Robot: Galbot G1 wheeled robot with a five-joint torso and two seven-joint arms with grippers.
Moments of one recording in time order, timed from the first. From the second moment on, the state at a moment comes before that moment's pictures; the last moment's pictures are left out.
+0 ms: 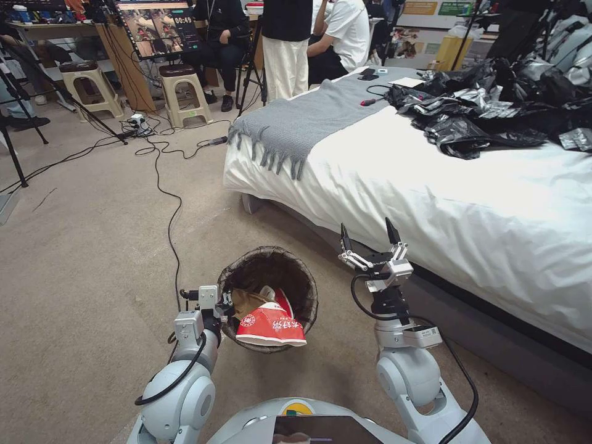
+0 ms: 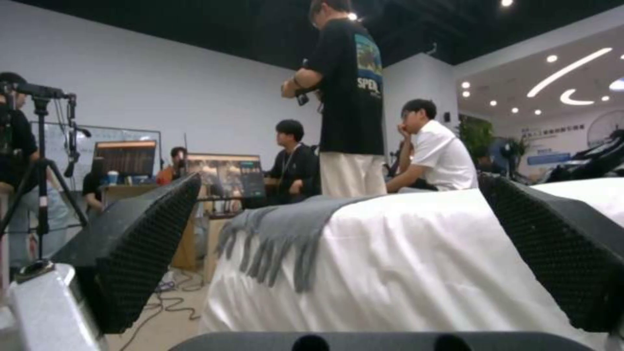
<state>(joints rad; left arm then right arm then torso) 1.66 -1.41 -0.39 -2.33 -0.26 0.55 -0.30 -1.50 1.29 0.34 2.14 0.17 0.46 0.09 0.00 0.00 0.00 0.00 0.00</state>
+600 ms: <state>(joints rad) 1.66 -1.40 -0.40 -2.34 -0.28 0.55 -0.30 -1.50 1.30 0.35 2.12 0.17 0.46 0.09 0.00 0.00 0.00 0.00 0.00</state>
